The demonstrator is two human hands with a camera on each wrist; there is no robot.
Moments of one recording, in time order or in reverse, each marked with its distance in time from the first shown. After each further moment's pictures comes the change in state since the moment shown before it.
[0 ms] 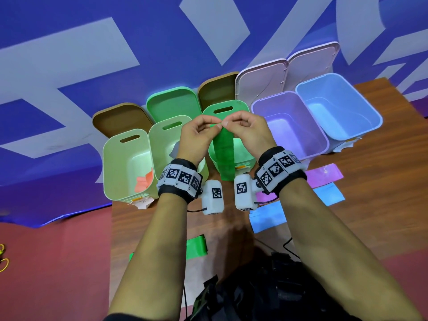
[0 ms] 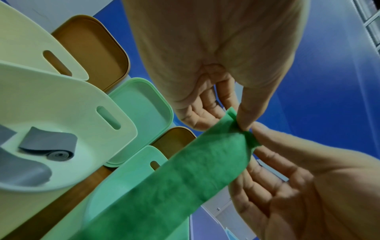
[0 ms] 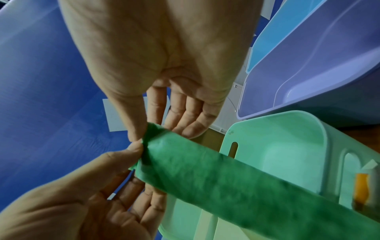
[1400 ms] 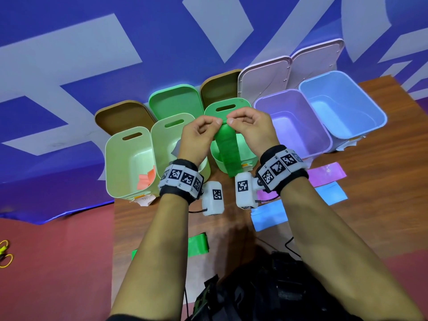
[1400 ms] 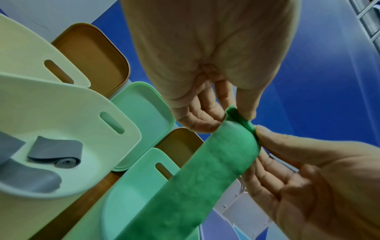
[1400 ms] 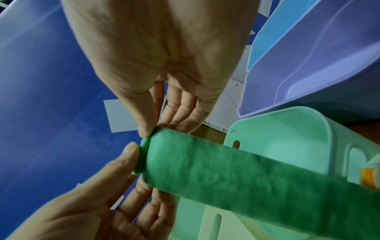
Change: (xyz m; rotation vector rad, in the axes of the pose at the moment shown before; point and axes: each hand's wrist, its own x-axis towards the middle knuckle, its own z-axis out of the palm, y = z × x) left_hand -0.004 -0.004 -0.002 -0.008 0.033 -0.025; right_hand 0.001 0.001 0.001 0.009 0.038 -0.030
